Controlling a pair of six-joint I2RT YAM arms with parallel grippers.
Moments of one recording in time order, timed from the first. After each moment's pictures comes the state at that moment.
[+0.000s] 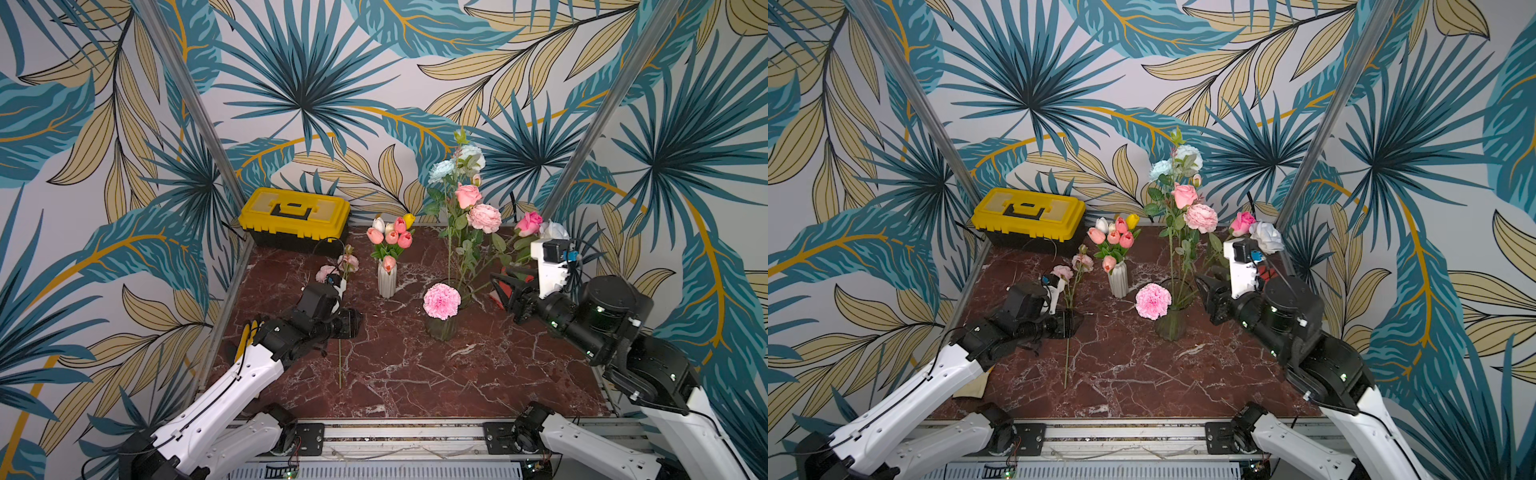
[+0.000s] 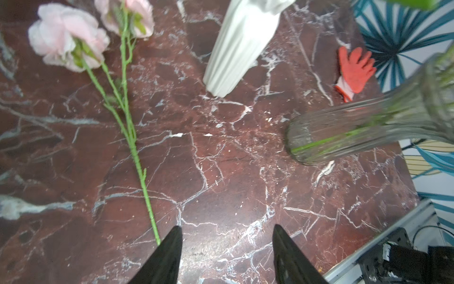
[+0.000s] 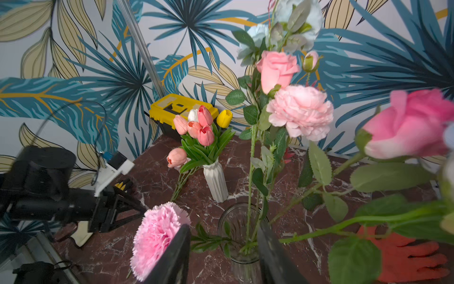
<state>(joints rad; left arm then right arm) -0.55 0.95 0.85 -0.64 0.09 -0.50 0.66 0.81 1.31 -0.77 0.17 0.20</state>
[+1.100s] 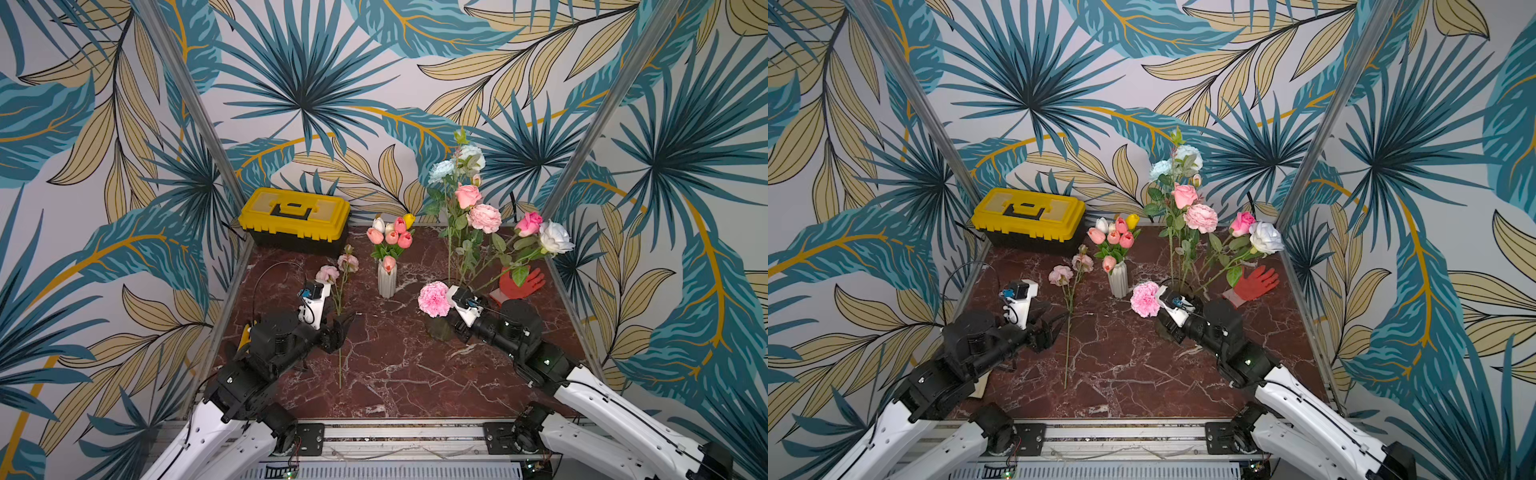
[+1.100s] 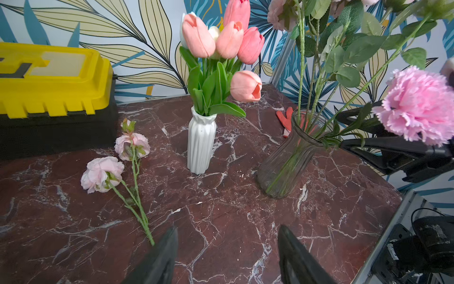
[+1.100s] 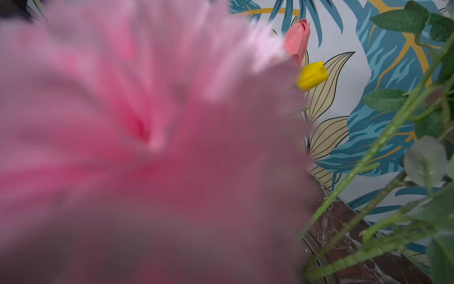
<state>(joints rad) -0.60 0.59 0.77 -0.51 0.04 -0.24 0.66 0.83 0.64 -0.04 -0.06 -0.32</state>
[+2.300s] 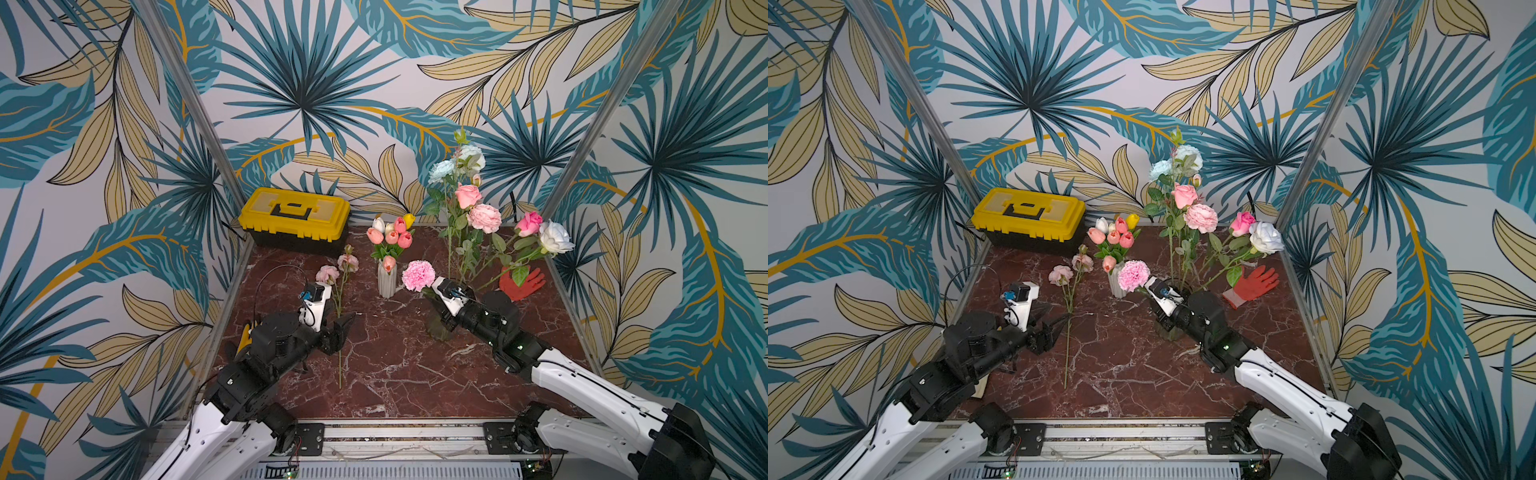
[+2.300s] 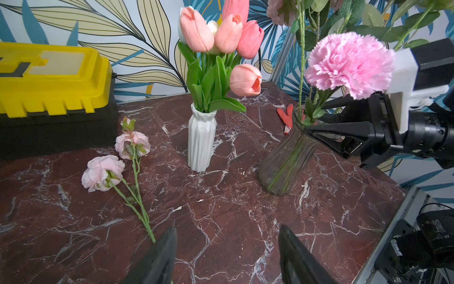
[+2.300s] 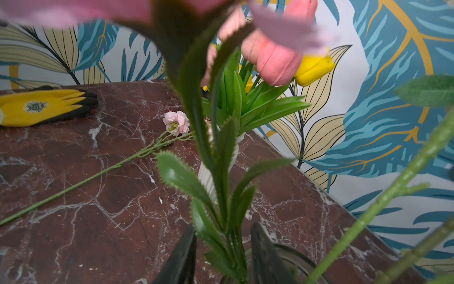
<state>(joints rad) -0.60 0.57 0.75 -0.51 0.03 -0.23 0.65 1.03 0.64 0.18 -0.01 -0.34</state>
